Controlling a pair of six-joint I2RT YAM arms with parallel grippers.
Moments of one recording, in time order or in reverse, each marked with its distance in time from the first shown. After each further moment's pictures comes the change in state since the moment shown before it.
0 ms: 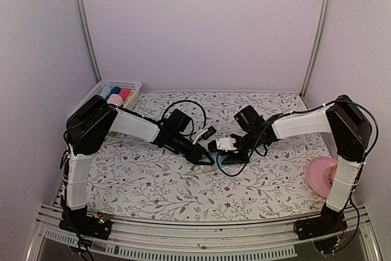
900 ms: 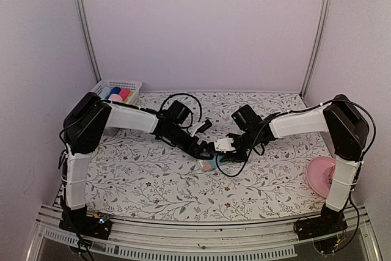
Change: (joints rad) left arm 0.022 -0.047 0.094 -0.207 -0.164 -0.037; right arm 0.009 0.029 0.039 -0.010 0.037 -0.097
